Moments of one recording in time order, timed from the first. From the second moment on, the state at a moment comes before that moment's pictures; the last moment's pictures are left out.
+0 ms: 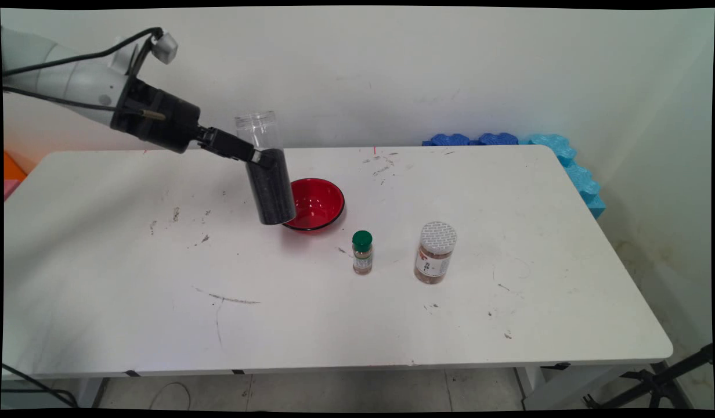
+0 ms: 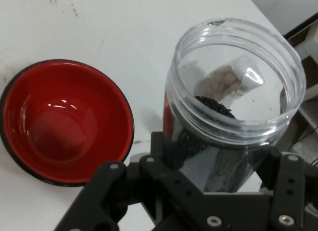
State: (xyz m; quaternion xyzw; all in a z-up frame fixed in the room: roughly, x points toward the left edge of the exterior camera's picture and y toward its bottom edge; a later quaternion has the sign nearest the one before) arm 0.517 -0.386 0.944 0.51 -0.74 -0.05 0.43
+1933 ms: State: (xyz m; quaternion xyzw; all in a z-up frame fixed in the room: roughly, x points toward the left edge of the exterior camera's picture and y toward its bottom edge) arm 0.477 -0.415 0.890 0.73 -0.49 -0.29 0.38
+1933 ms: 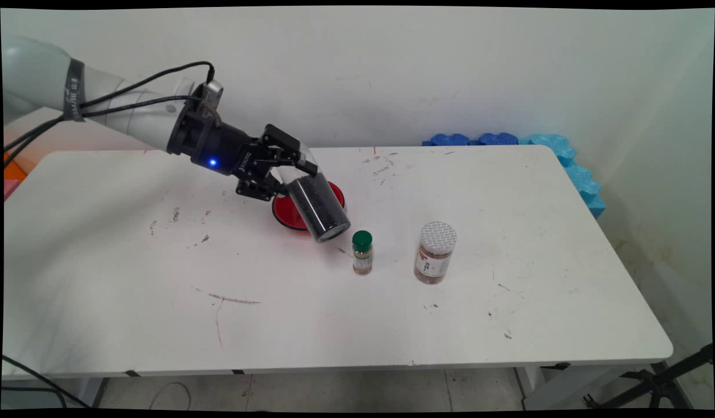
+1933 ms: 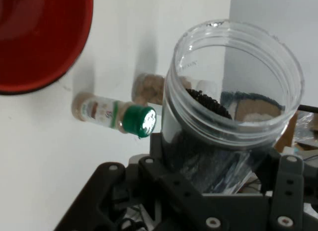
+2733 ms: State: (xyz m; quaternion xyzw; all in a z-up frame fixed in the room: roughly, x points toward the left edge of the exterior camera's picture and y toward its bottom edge) arm 0.466 -0.412 0.881 0.77 -0.39 -0.38 0.35
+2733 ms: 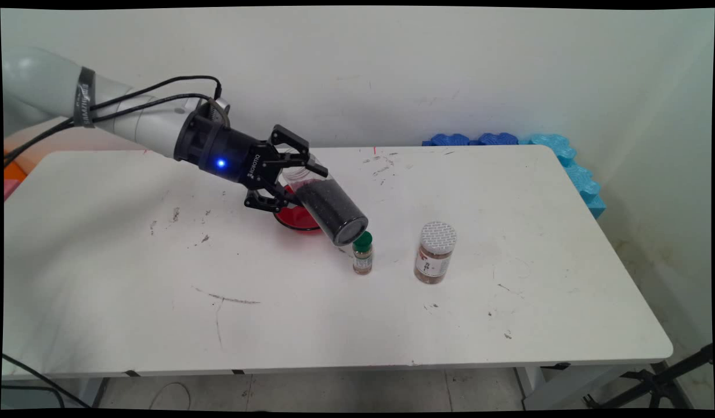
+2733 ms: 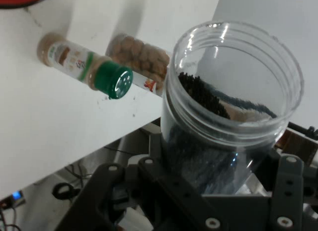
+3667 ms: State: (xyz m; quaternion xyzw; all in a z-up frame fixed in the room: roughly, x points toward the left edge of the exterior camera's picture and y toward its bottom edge) arm 0.473 -0.434 0.868 0.79 -0.28 -0.44 0.33
